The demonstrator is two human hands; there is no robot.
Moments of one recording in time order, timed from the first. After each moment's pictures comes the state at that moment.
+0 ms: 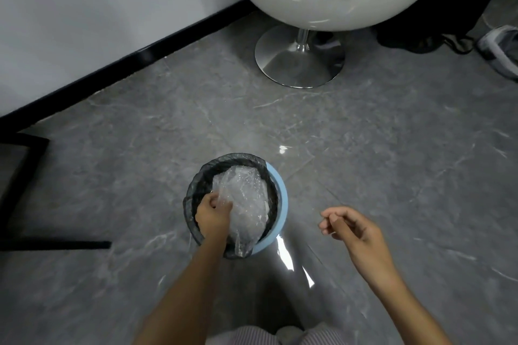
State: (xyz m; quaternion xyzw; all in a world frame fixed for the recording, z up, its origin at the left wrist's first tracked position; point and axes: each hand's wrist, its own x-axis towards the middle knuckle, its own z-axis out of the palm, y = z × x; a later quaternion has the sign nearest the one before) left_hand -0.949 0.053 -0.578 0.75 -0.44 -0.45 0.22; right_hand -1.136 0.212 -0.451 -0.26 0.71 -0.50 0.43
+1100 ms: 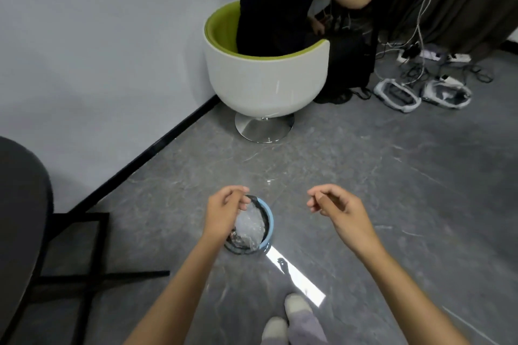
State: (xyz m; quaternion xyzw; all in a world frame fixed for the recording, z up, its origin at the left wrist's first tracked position) left_hand -0.929 0.110 -0.071 0.49 -0.57 -0.61 0.24; right_hand -1.082 0.273 -0.018 -0.26 0.69 -0.59 0.34
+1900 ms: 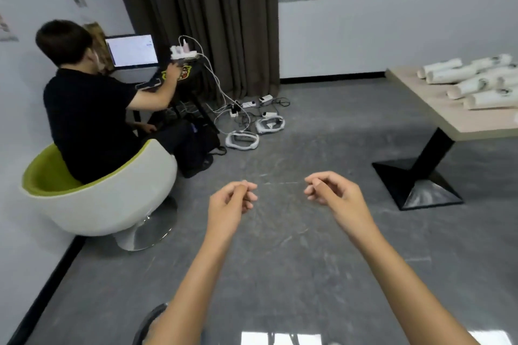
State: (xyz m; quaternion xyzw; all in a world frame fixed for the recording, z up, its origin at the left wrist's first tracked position) left_hand -1.134 0.359 0.128 0.17 -0.68 -0.71 0.12; right_hand -1.163 0.552 0.143 -0.09 0.70 -0.71 0.02
